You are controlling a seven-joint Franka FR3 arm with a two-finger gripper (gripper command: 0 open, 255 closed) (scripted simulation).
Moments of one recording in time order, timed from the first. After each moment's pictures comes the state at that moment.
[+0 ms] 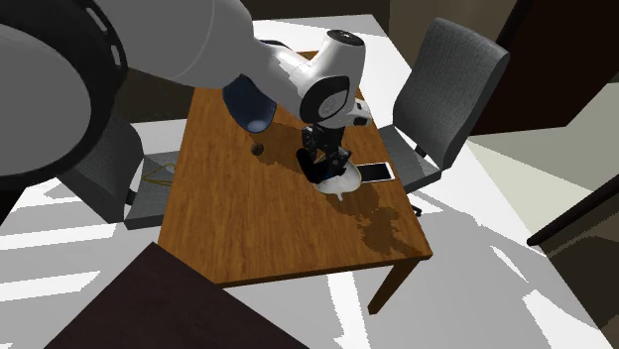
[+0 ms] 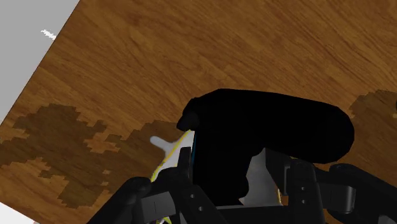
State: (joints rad) arm 0.08 0.45 -0.20 -1.87 0.22 2.25 -0.05
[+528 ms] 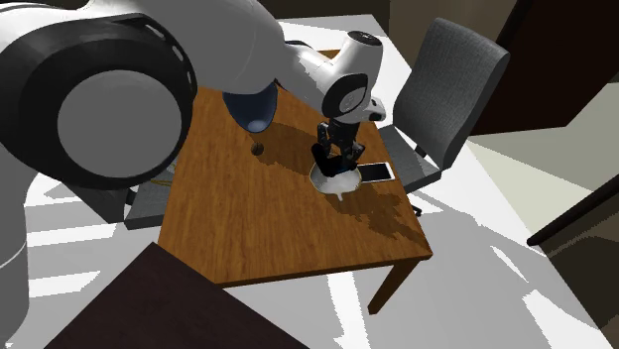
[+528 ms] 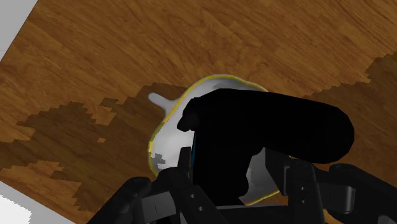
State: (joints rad) arm 0.03 0.63 -0.19 -1.62 0.23 2.18 -0.07
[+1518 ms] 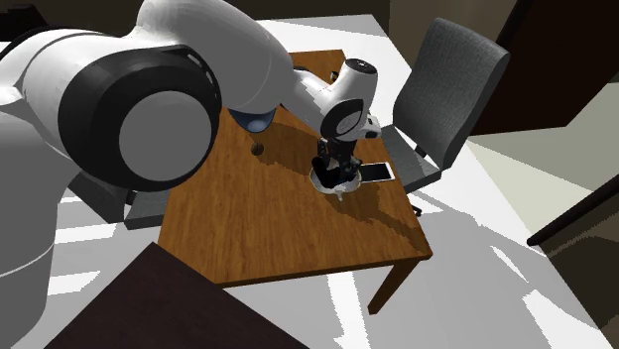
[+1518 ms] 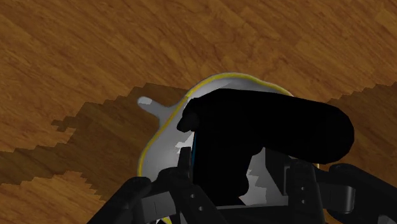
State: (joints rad) arm 0.02 0.72 -0.18 -1.62 0.25 2.27 -0.09
